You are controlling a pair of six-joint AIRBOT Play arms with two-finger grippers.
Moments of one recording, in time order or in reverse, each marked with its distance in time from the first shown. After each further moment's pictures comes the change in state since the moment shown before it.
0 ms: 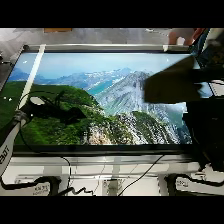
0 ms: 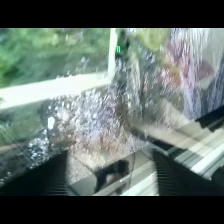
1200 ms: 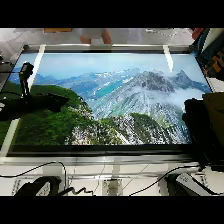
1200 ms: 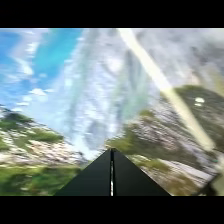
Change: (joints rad) left arm 0.017 0.543 0.007 0.031 0.168 0.365; right arm -0.620 0.226 0.005 -0.322 0.413 0.526
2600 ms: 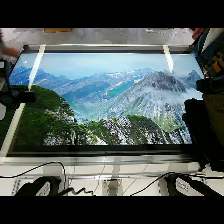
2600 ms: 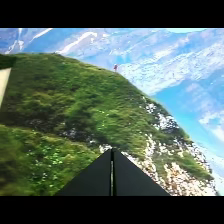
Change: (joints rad) left arm 0.018 0.004 0.013 0.978 0.302 -0.678; right arm 0.737 -0.027 -0.083 0.181 -0.156 -0.693
